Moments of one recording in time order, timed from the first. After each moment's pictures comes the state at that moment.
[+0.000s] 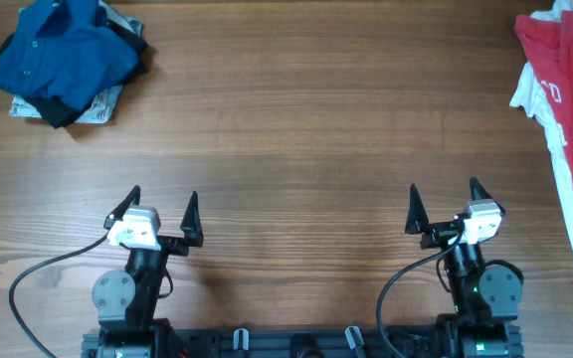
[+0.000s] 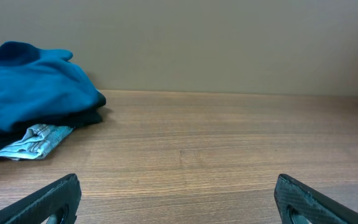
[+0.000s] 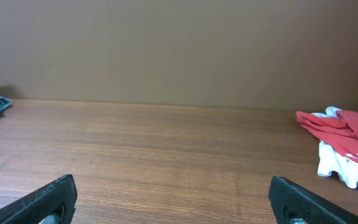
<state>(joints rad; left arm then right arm) 0.03 0.01 0.01 -0.05 0.18 -0.09 0.01 0.02 0.01 0.00 -0.10 0.00</state>
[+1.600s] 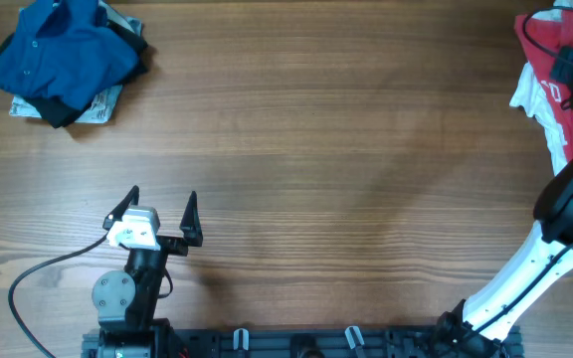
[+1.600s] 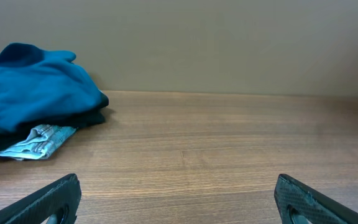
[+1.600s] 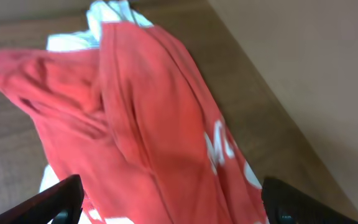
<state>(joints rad) 0.03 0.01 0.01 -0.06 0.17 -0.09 -0.52 2.25 1.73 -0.12 0.14 -0.23</state>
